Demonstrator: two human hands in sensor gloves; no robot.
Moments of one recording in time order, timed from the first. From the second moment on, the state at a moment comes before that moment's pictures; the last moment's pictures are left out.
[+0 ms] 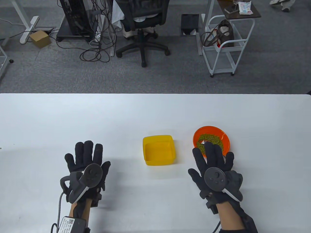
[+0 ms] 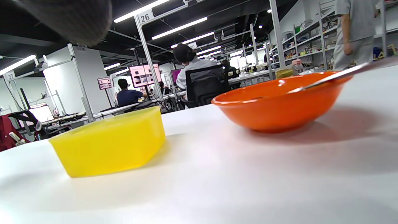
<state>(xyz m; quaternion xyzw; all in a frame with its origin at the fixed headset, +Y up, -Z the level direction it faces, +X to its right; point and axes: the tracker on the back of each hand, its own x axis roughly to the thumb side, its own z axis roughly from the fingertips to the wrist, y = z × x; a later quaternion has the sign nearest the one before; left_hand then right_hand) -0.266 -0.710 -0.243 0.09 0.04 0.09 0.99 0.174 -0.709 -0.239 0.09 -0.05 0.98 0.14</state>
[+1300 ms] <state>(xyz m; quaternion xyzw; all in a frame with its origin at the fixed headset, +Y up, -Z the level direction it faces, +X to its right) -0.256 -0.728 -0.240 0.03 0.01 0.09 1.00 0.254 -0.744 -0.289 -0.12 0.04 0.99 0.06</state>
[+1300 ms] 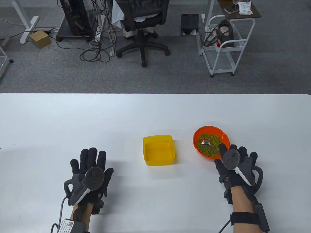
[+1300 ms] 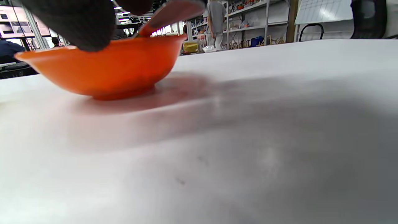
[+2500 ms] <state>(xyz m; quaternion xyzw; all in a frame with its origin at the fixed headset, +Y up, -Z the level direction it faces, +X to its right) -0.257 -0.727 -0.241 0.02 0.02 0.09 1.00 0.255 -0.737 -0.283 -0.14 -0.08 0.99 0.04</state>
